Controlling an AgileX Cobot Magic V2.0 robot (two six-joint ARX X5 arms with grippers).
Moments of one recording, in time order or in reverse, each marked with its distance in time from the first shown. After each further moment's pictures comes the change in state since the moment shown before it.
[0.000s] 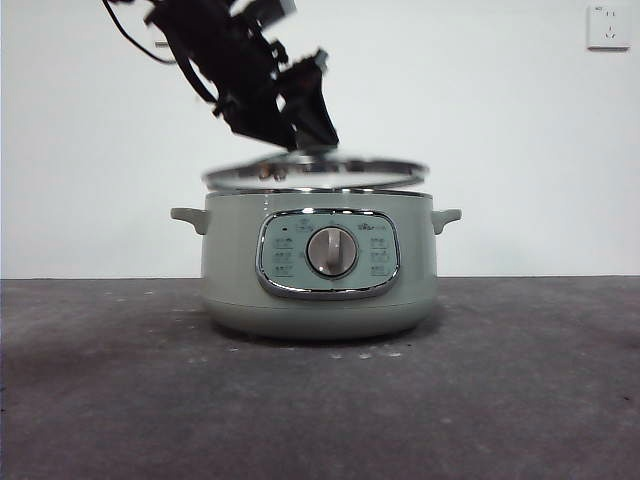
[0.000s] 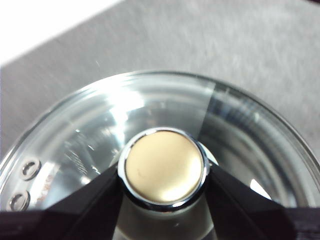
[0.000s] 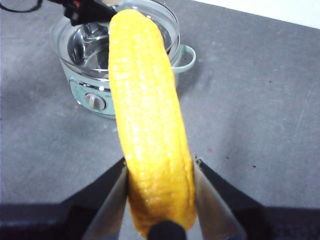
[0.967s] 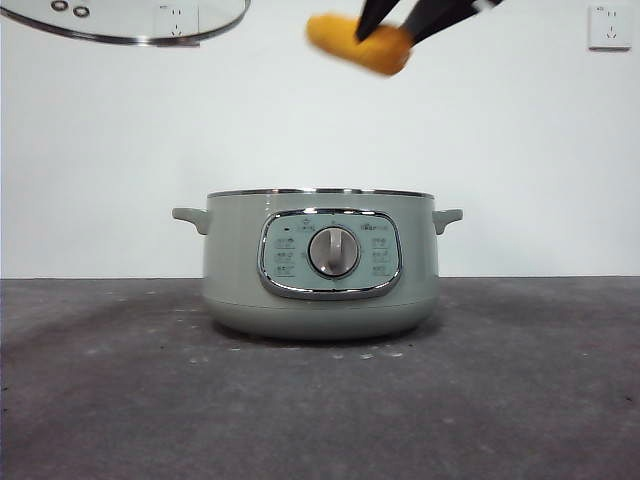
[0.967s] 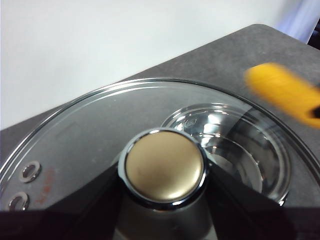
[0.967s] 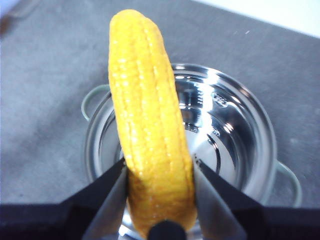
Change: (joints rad) left arm 0.331 -0.517 -0.001 -0.426 0.082 0.027; right arm -0.370 0.938 0.480 0.411 -0.583 -0.274
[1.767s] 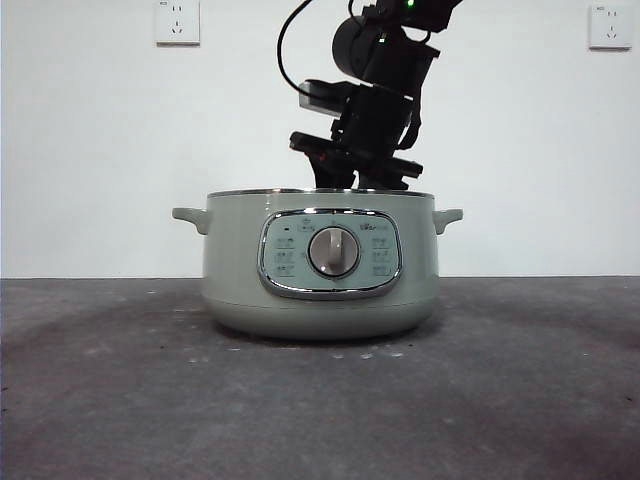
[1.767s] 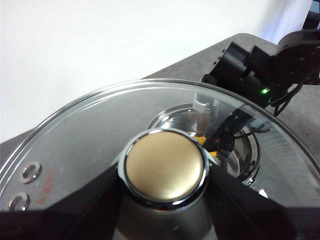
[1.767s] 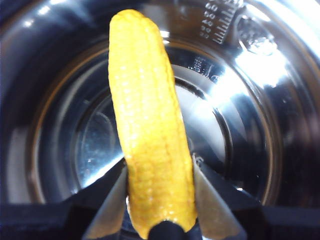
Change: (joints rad) left arm 0.002 -0.198 0.000 -0.151 0.012 0.030; right arm 0.000 0.564 0.355 -0.169 0.044 -0.092
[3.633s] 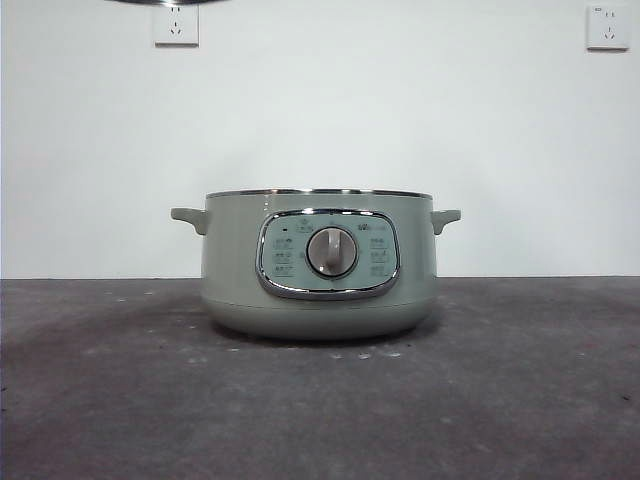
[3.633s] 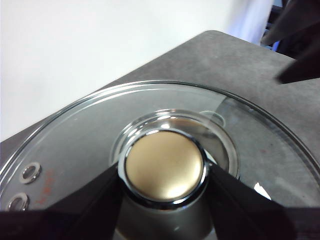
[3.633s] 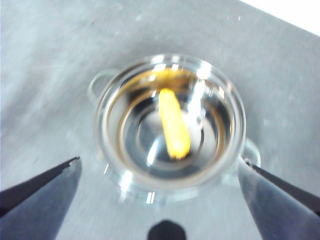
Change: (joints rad) left arm -0.140 0.155 0.000 0.133 0.011 -0.004; right arm 0.002 -0.413 0.296 -0.464 -0.012 0.029
